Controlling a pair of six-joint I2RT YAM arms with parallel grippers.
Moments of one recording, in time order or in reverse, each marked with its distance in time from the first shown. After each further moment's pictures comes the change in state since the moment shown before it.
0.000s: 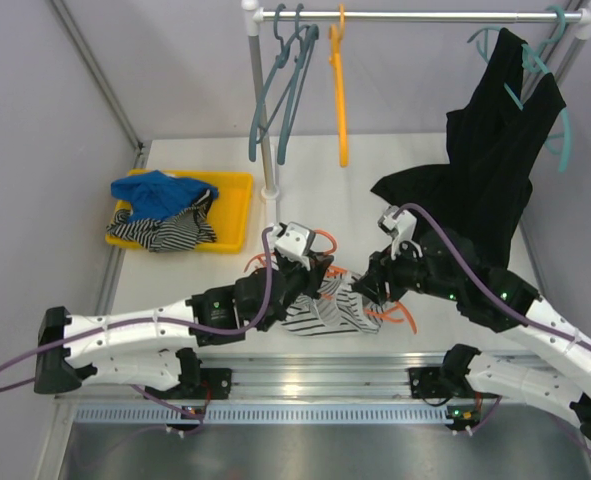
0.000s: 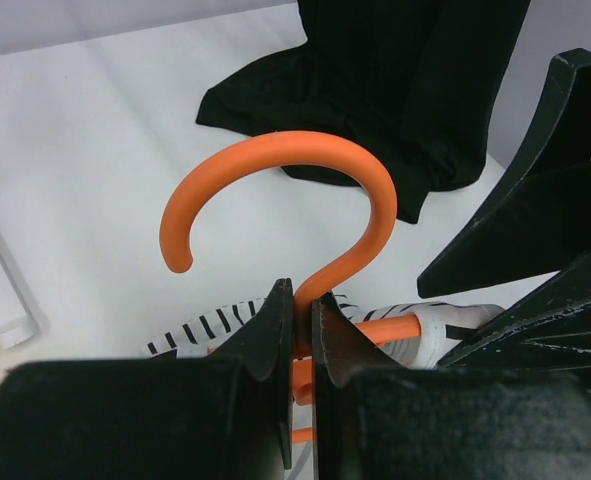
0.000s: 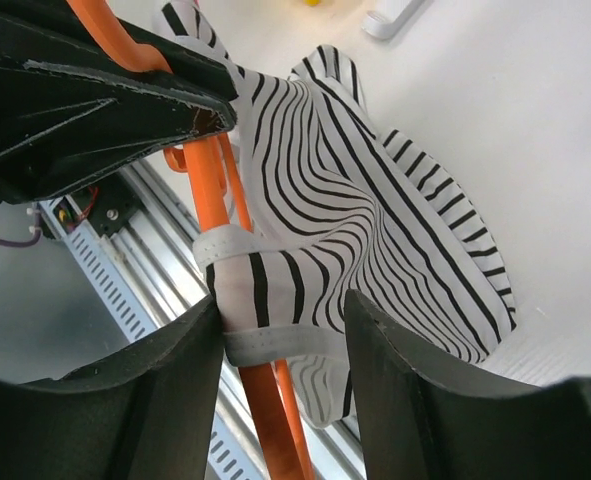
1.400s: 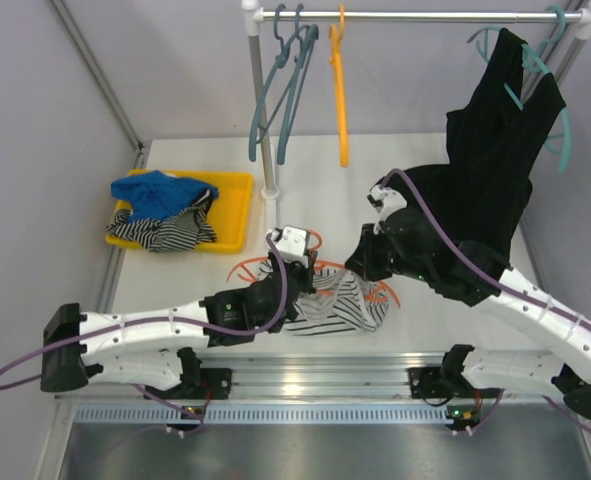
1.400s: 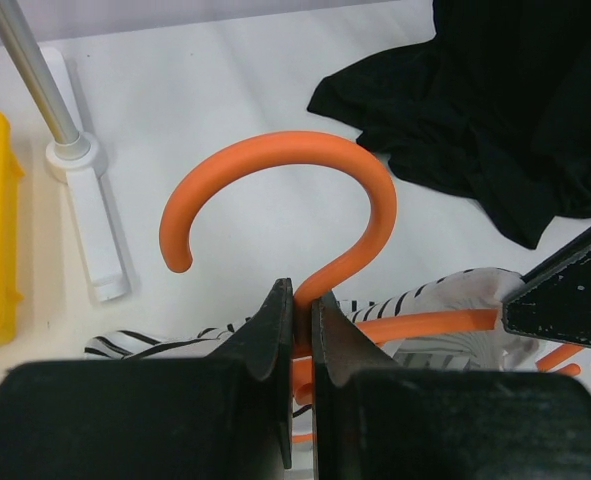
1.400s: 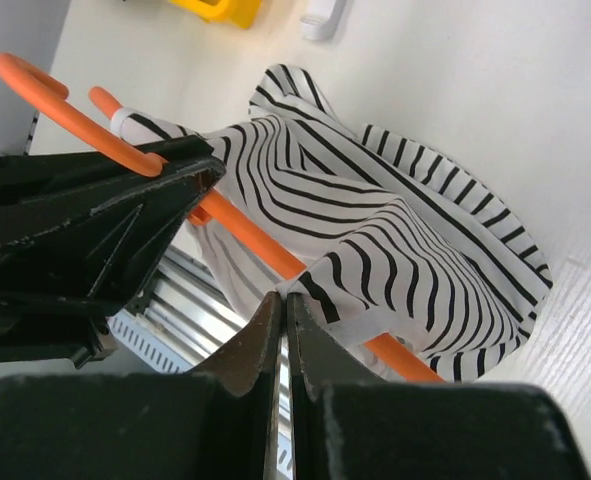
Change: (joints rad) left arm 0.014 0.053 -0.065 0.022 -0.228 -0.011; right arm 0.056 0.239 0.199 -0.096 0.218 0.315
